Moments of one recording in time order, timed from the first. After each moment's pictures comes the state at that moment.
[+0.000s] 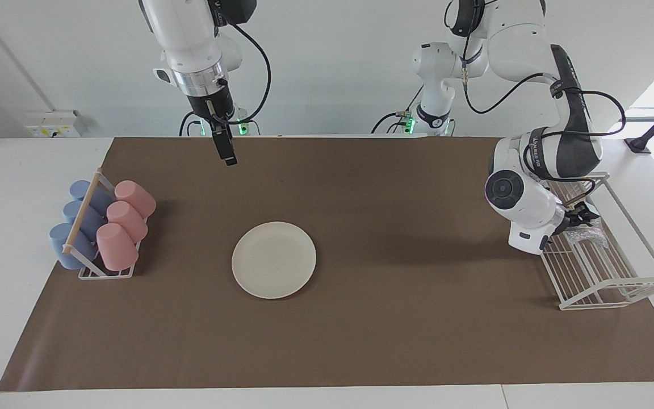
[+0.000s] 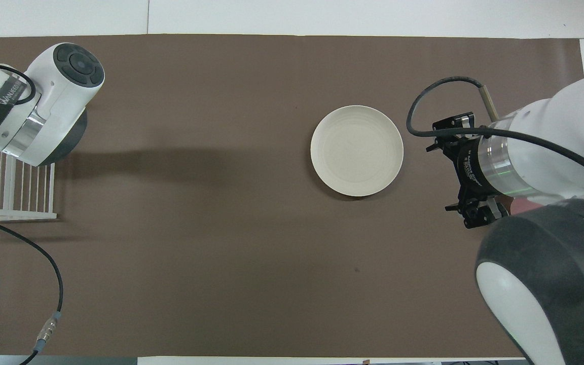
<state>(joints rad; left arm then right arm) -0.15 0.41 0.00 -1.61 0.89 1.72 -0.44 0.27 -0.07 0.02 -1.69 0.05 1.65 1.61</state>
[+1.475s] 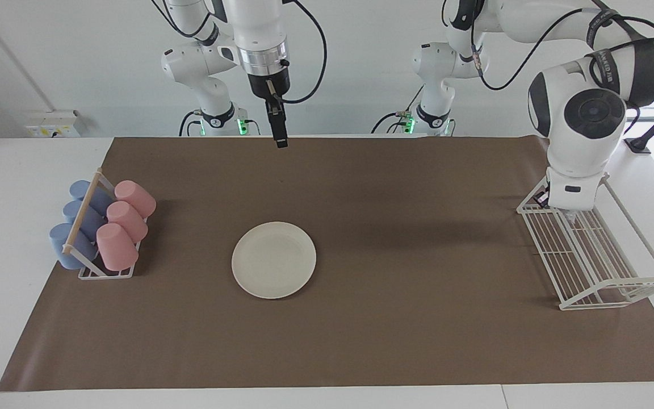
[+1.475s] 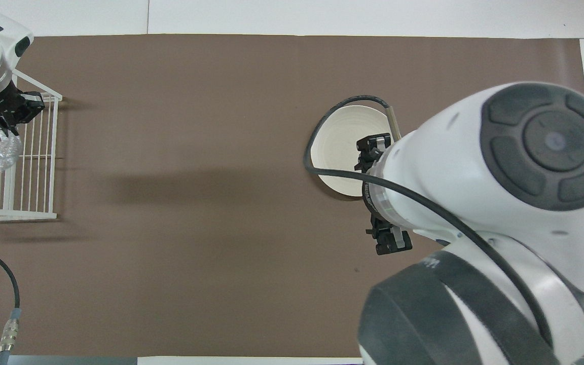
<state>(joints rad) -0.15 0.35 0.01 -1.25 0.29 1.39 -0.45 0.49 0.07 0.04 -1.47 0.05 1.55 1.96</state>
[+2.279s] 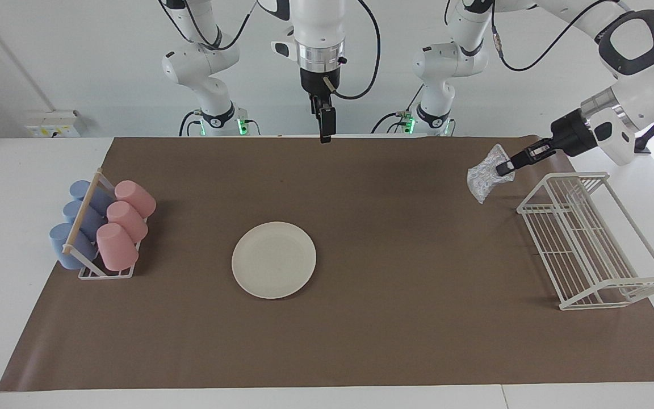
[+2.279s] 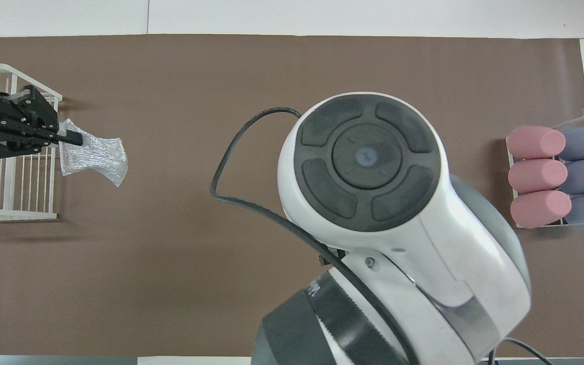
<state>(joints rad) 0.05 0.14 0.03 -1.52 -0.67 1.44 -0.36 0.61 0.17 0.04 -1.31 0.01 1.48 2.03</state>
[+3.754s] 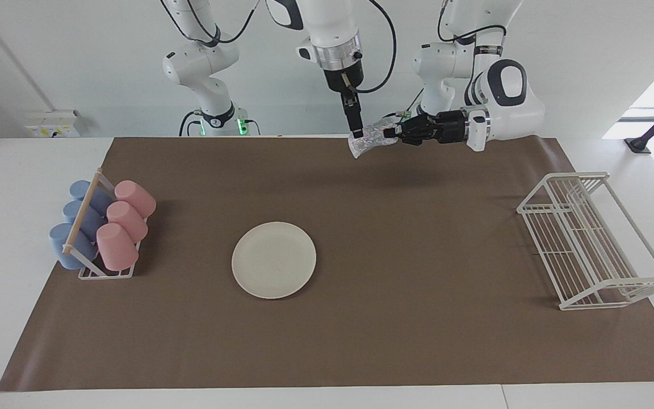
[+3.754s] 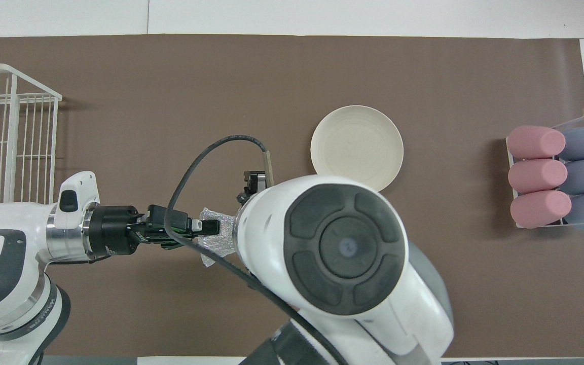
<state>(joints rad) -0.17 -0.26 0.00 -2.43 -1.52 1.72 0.23 0.71 0.09 0.04 -1.56 0.18 1.89 2.26</state>
